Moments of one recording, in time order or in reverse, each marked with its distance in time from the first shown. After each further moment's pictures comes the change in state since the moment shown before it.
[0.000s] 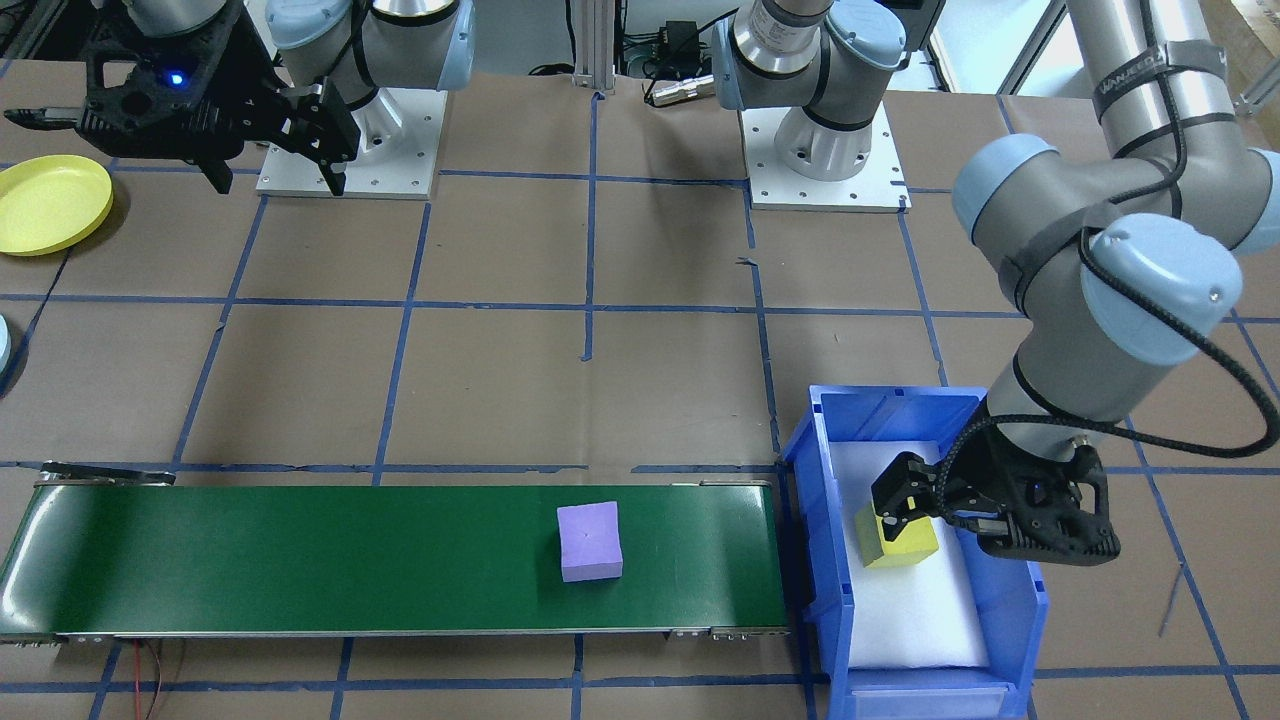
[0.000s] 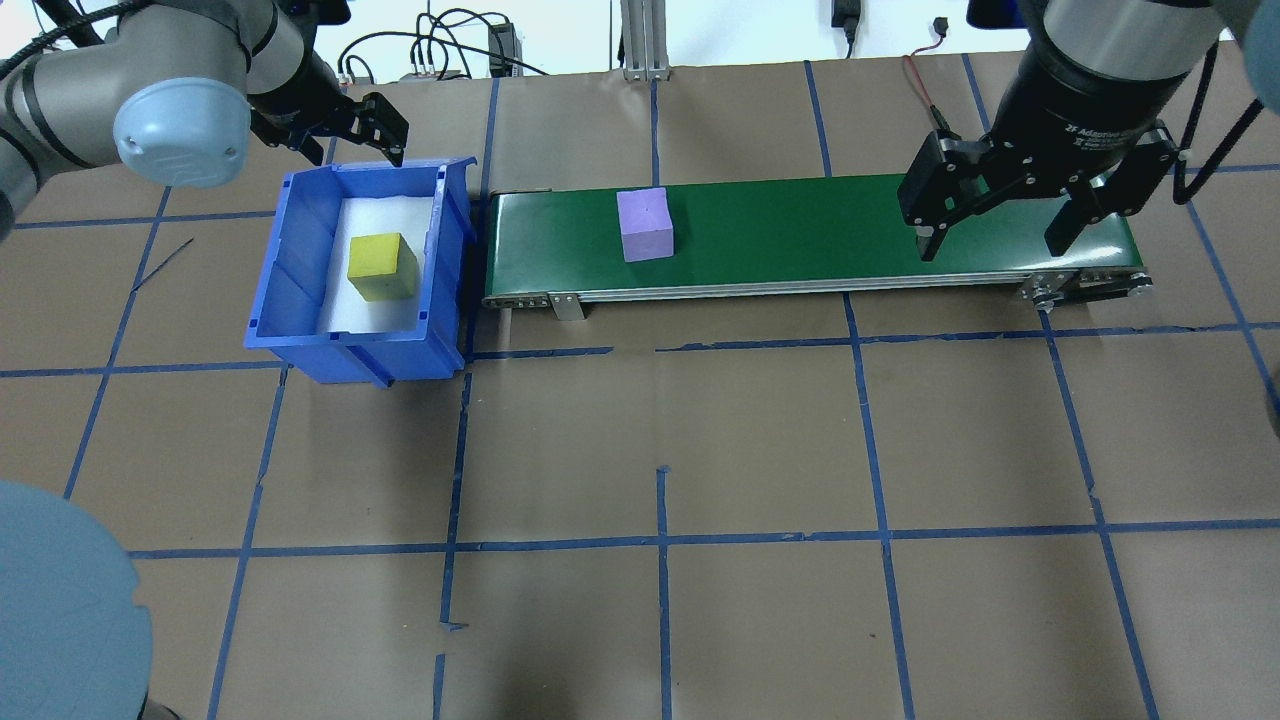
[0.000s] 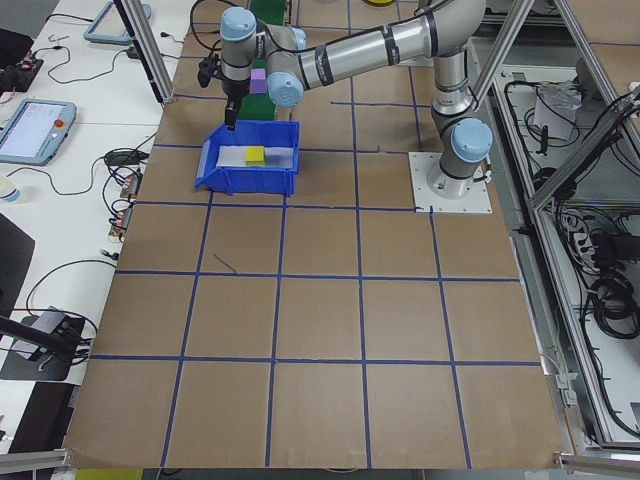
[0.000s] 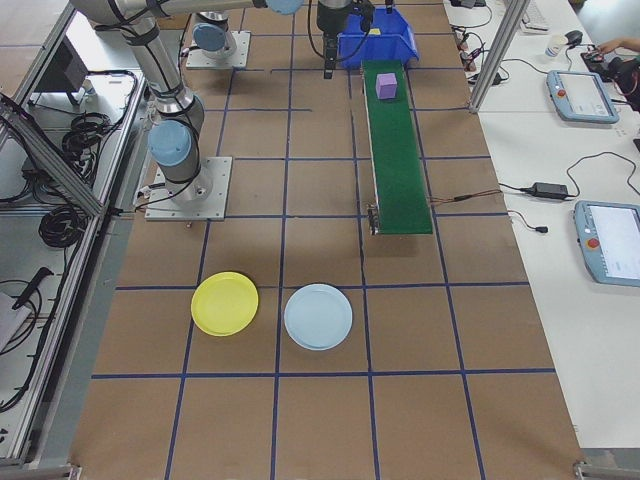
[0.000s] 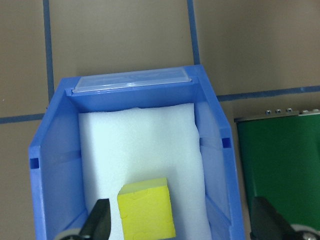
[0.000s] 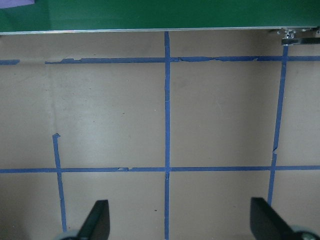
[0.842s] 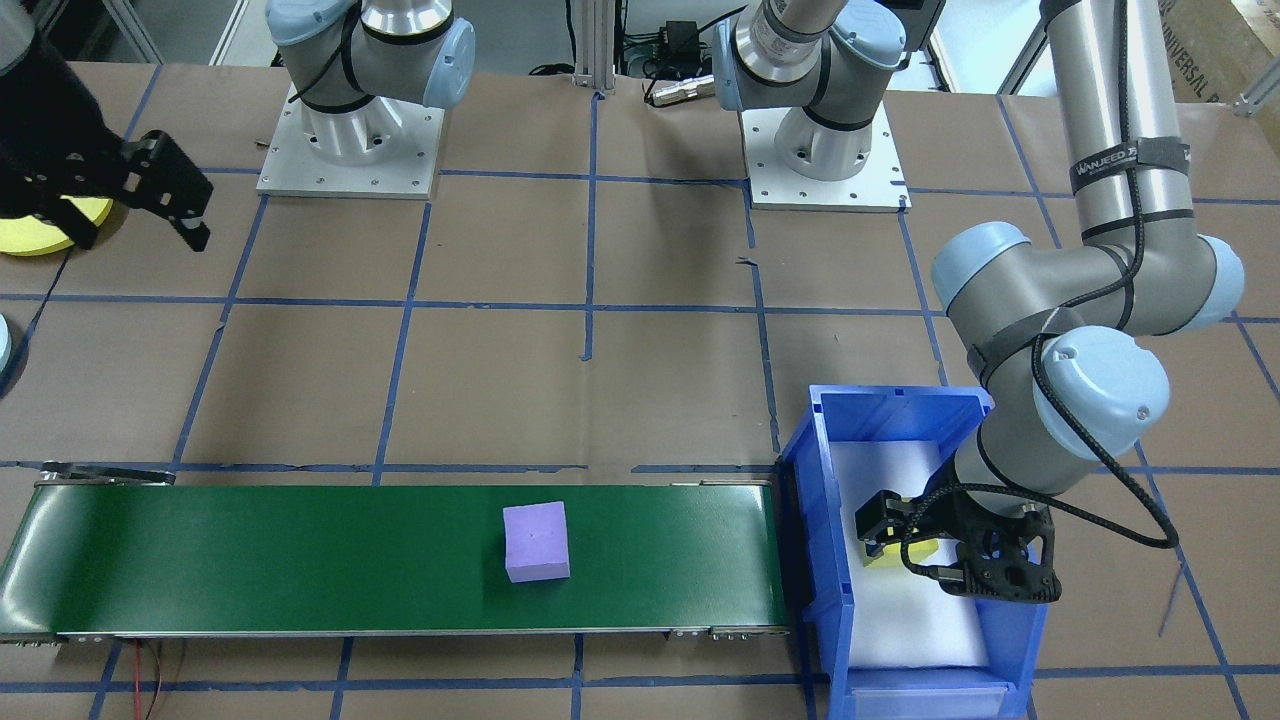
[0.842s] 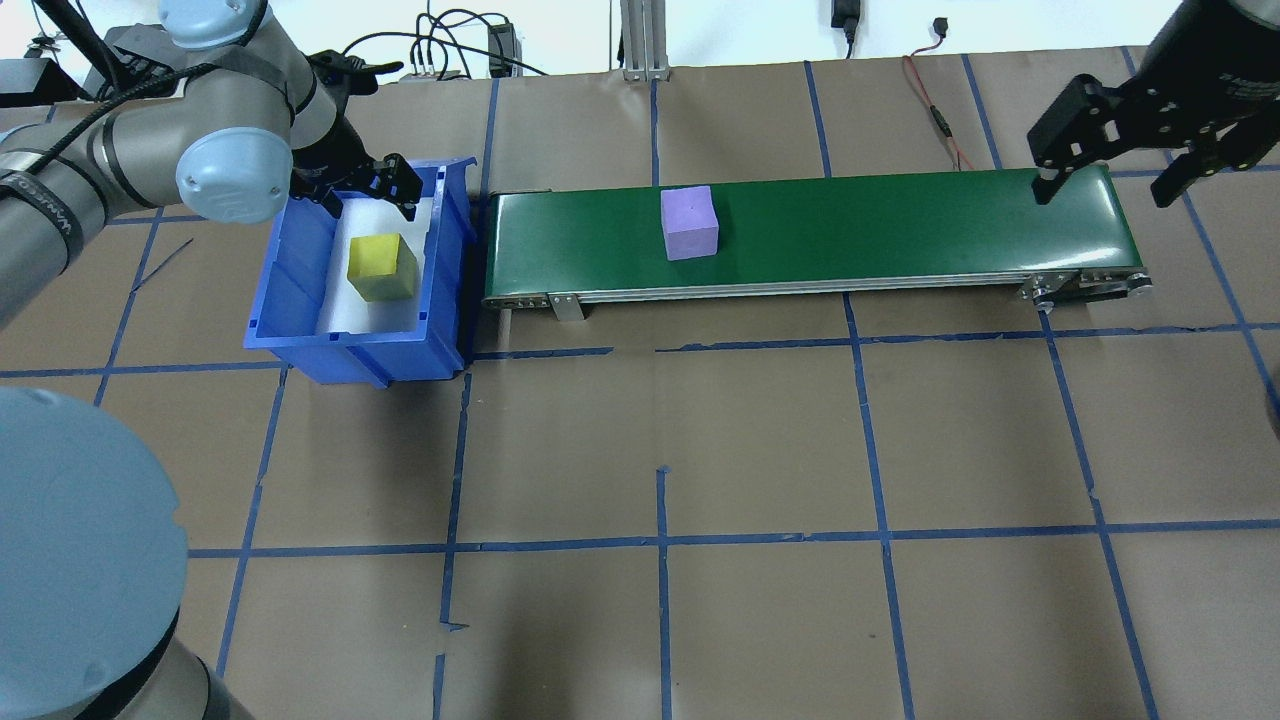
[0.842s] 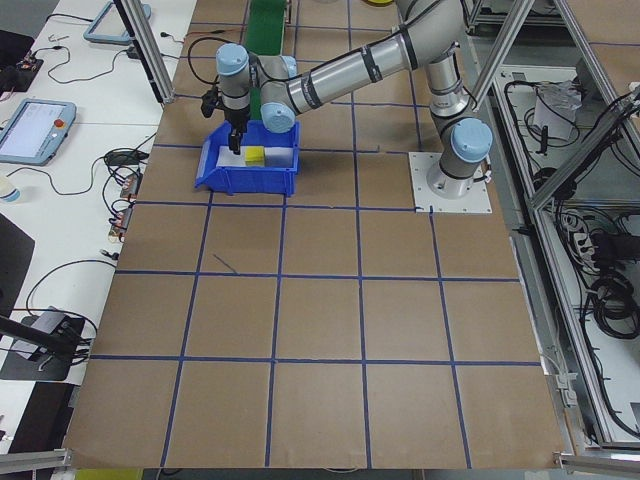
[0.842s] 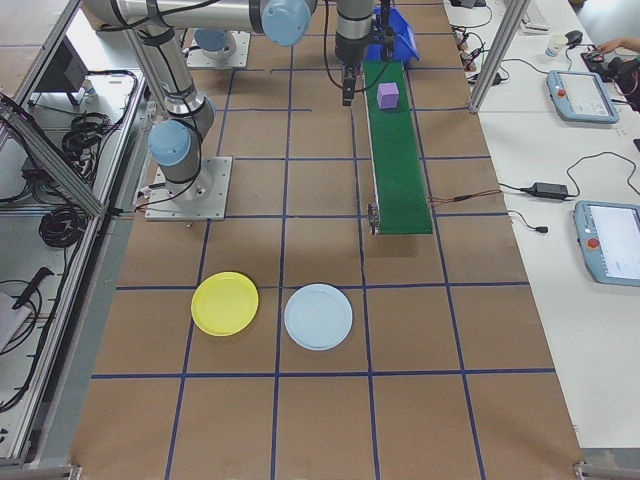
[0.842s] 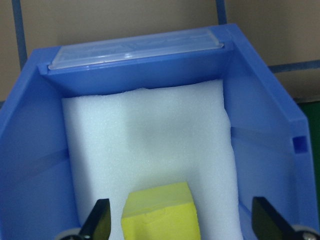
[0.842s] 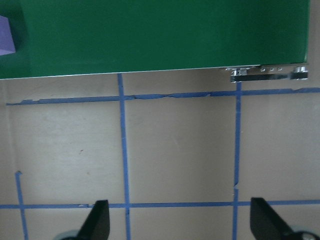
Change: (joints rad) left arm 0.011 -0.083 -0.043 0.023 0.035 0.002; right arm -0.263 0.056 0.001 -0.097 0.036 -0.250
